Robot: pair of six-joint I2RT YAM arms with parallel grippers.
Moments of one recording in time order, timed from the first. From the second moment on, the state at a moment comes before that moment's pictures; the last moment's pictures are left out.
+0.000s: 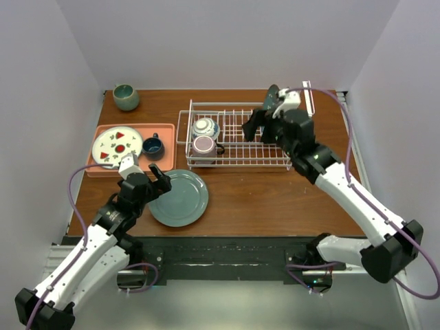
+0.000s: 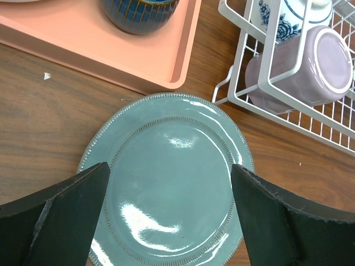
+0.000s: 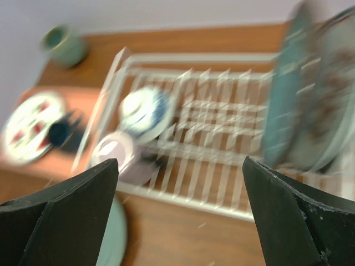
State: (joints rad) left arm -0.48 0.59 0.49 -0.49 -0.40 -0.77; right arm 0.54 1.23 1.22 -0.28 0.20 0.38
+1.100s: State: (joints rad) left arm -0.48 0.61 0.48 -0.48 -0.37 -0.78; right arm 0.91 1.71 0.77 0.27 -0.19 0.78
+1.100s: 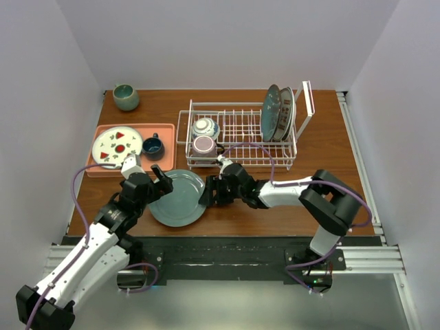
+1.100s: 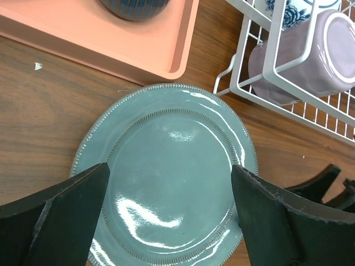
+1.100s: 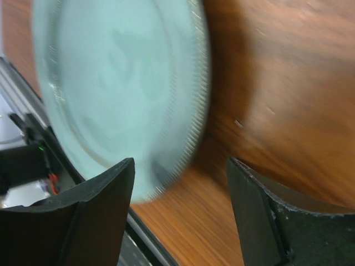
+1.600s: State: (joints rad) left arm -0.48 0.61 0.46 -0.48 -0.35 -0.77; right arm 0.93 1.78 0.79 0.35 -0.15 0.85
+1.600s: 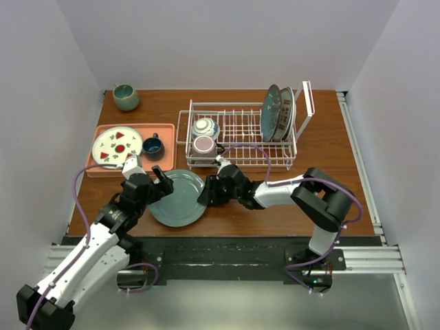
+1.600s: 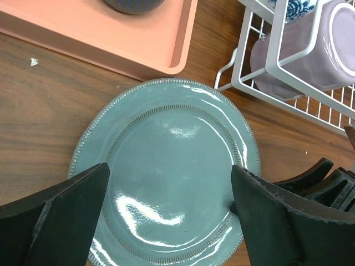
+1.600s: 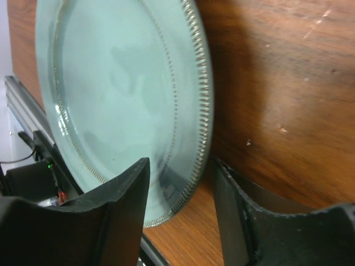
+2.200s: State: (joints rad) left arm -0.48 0.62 0.46 -0.47 -0.35 -0.77; right arm 0.94 1.68 0.79 0.20 0.02 0.88
